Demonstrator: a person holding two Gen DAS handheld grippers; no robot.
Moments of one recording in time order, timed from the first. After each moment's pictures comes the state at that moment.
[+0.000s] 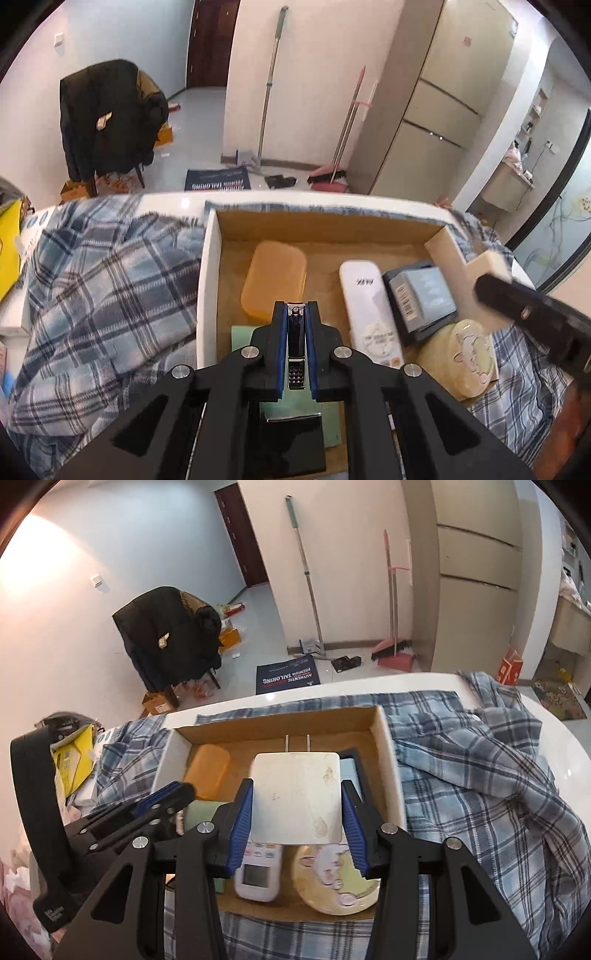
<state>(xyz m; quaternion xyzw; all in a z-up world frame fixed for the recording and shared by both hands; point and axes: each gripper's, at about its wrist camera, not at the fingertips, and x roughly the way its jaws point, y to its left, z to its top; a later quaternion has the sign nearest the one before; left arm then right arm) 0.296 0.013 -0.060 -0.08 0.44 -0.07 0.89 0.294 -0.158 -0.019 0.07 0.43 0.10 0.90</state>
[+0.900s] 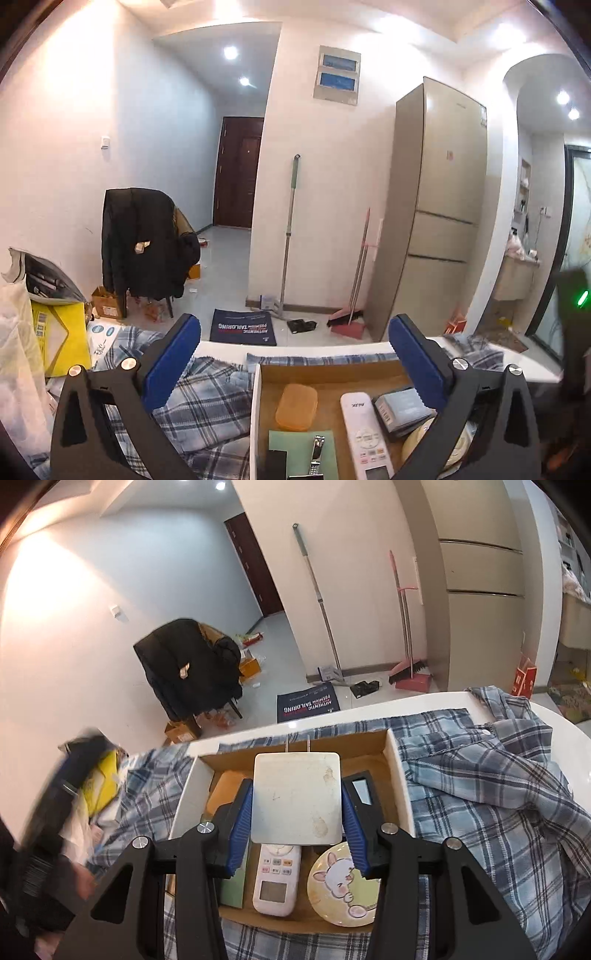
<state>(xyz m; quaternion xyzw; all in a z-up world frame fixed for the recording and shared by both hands) 0.221 0.024 0.027 -0.07 0.15 -0.01 0.99 0.282 -0.151 -0.014 0.10 0.38 0.15 0.91</state>
